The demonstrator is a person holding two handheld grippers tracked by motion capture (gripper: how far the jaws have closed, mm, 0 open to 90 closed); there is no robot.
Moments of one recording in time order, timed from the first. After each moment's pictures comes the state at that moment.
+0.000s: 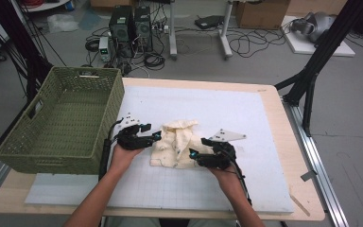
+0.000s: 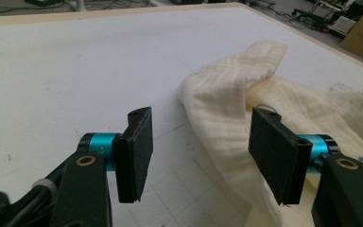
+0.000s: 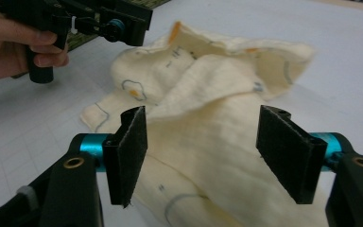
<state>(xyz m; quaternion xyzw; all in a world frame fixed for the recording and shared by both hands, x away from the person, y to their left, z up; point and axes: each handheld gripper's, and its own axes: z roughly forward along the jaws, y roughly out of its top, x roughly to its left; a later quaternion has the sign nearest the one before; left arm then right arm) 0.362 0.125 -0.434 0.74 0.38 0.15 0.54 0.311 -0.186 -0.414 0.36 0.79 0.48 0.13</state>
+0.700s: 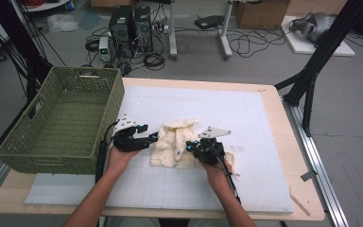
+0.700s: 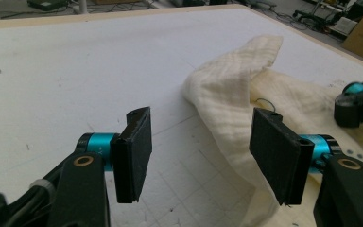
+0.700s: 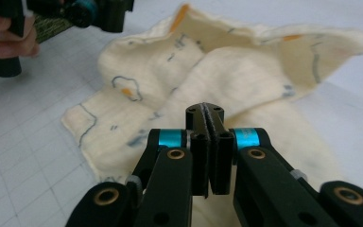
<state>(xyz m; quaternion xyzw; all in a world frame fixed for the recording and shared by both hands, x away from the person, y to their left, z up) 0.358 0.132 -0.434 0.74 0.38 0.15 0.54 0.328 -0.166 -0.422 0.37 0.80 0.45 0.13</state>
